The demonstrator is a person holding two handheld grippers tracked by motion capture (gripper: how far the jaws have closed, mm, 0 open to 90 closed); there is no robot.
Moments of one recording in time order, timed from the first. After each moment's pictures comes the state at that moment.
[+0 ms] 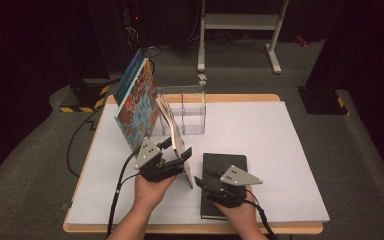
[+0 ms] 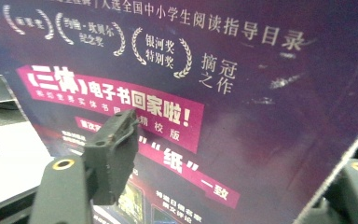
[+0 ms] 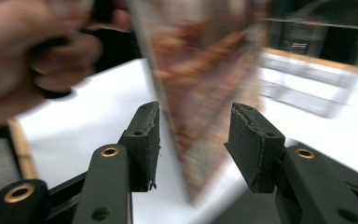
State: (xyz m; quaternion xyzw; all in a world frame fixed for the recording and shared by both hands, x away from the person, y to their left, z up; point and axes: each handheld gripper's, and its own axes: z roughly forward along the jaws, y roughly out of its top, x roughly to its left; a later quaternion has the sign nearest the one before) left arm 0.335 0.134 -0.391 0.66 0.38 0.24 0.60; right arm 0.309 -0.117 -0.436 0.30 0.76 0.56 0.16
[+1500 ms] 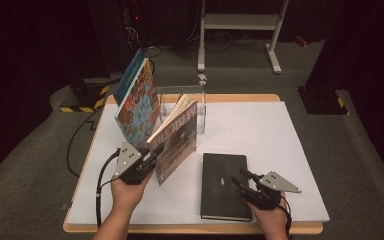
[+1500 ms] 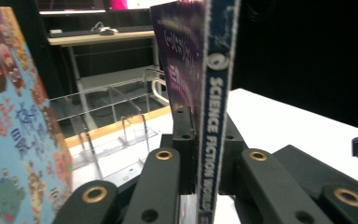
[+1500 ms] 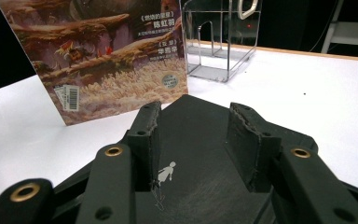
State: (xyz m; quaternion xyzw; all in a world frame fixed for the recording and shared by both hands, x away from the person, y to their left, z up) left arm 0.321 0.180 -0.381 0.68 0.36 0.31 0.57; right arm 0.310 -0.197 -0.463 0.37 0.72 0.55 0.21
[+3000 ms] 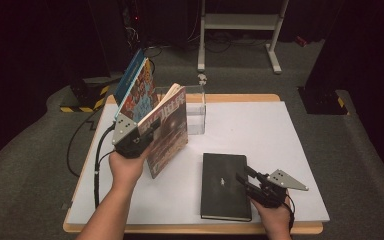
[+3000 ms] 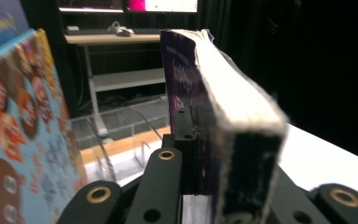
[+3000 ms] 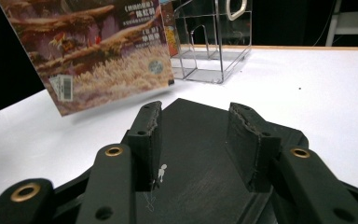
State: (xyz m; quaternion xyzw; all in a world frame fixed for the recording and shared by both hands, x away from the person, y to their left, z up) left arm 0.370 0.188 -0.338 0.65 0.40 0.32 0.56; right arm 0.316 -0.212 -0.465 0.40 0.70 0.57 0.18
